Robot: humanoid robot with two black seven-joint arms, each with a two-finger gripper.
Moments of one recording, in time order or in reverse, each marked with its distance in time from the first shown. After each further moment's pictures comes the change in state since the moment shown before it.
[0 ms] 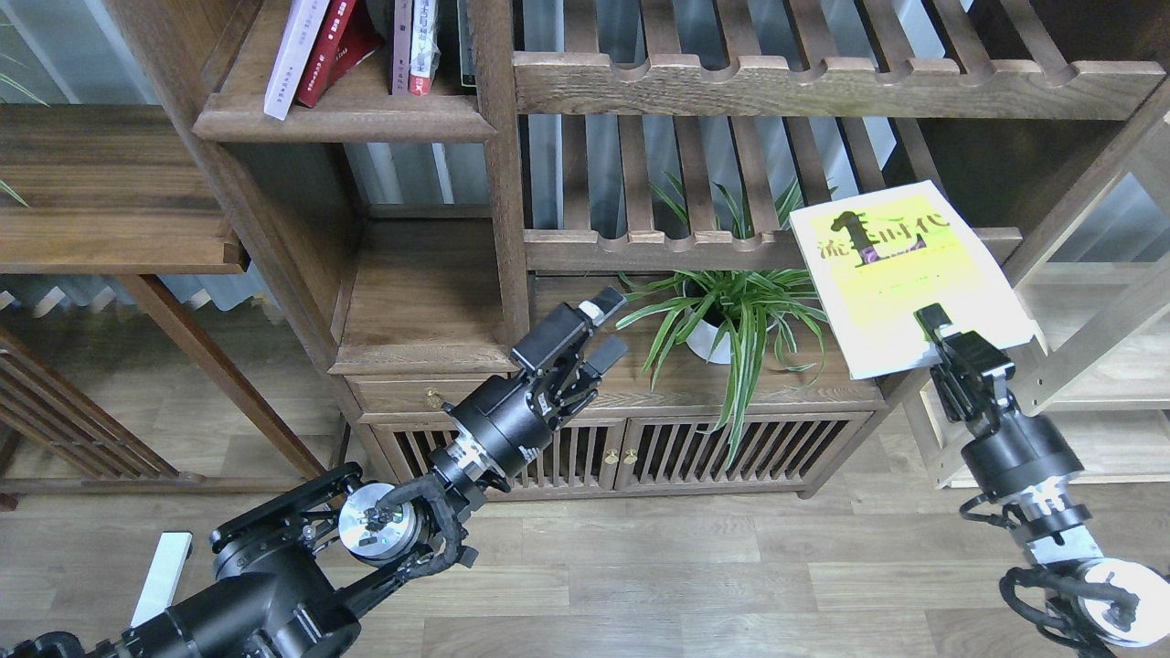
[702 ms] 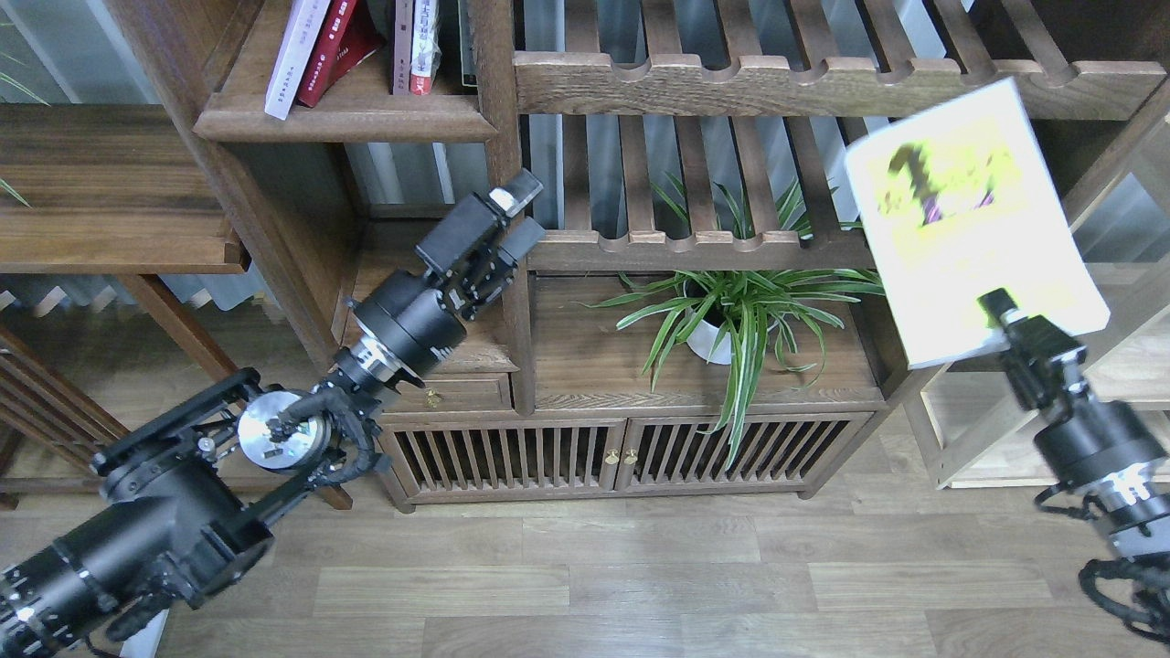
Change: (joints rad) left arm -0.084 0.163 -0.095 -0.096 0.136 0.000 -0.001; right arm -0.042 -0.143 0.012 0.000 0.034 0.000 -0.004
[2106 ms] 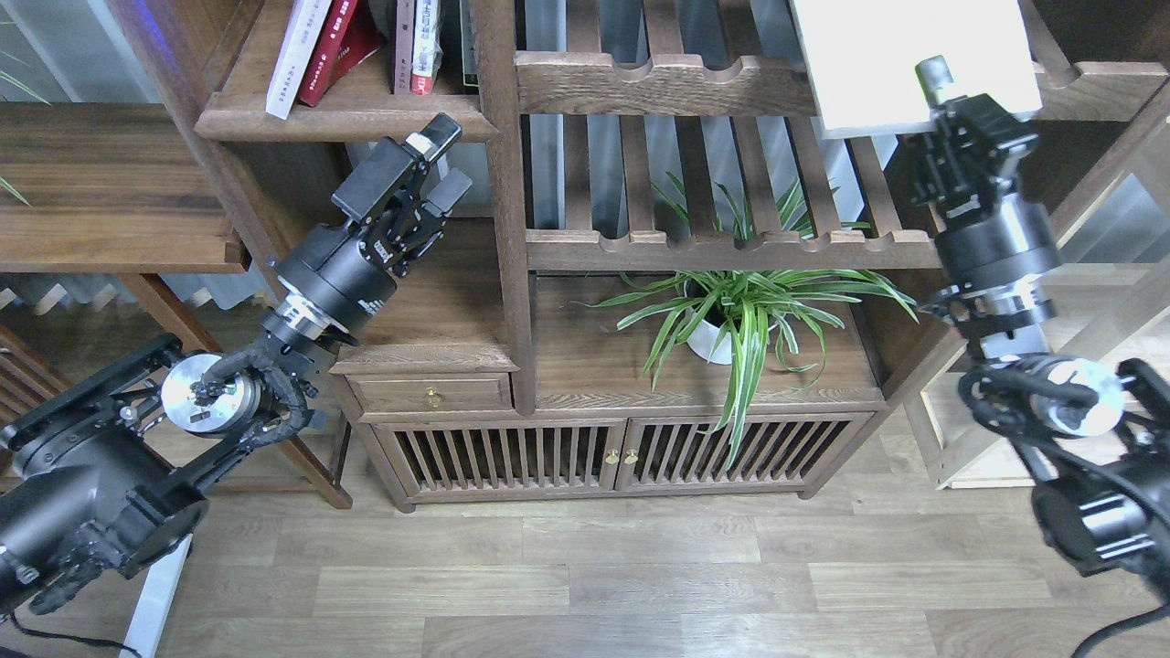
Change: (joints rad) left arm -0.064 0.165 -0.059 -0.029 -0.111 0.000 -0.004; right arm 0.487 0.109 -0.071 -0.003 0.171 0.000 0.004
